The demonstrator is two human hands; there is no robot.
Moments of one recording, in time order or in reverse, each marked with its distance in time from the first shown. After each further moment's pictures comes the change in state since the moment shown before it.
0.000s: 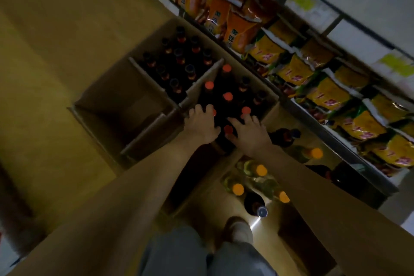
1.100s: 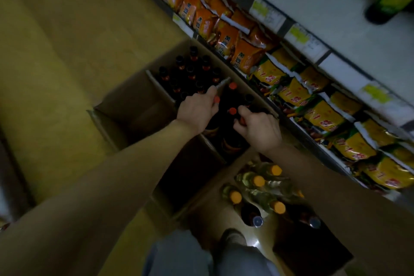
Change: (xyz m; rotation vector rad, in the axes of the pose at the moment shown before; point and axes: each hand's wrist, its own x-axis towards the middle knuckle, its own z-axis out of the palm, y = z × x) left_hand -0.038 0.000 -0.078 -0.013 0.388 0.217; right_hand -0.032 -0.006 -0.065 0.078 0.406 -0.248
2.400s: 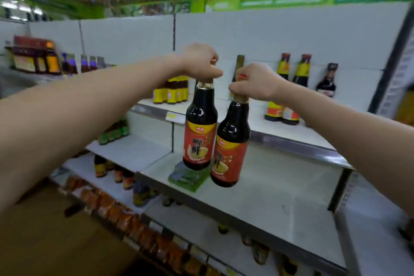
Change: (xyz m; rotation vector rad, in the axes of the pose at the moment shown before) left_hand -0.229 0.393 -0.779 0.339 0.600 0.663; right_hand -0.266 -0.290 -0.794 -0.177 0.732 0.086
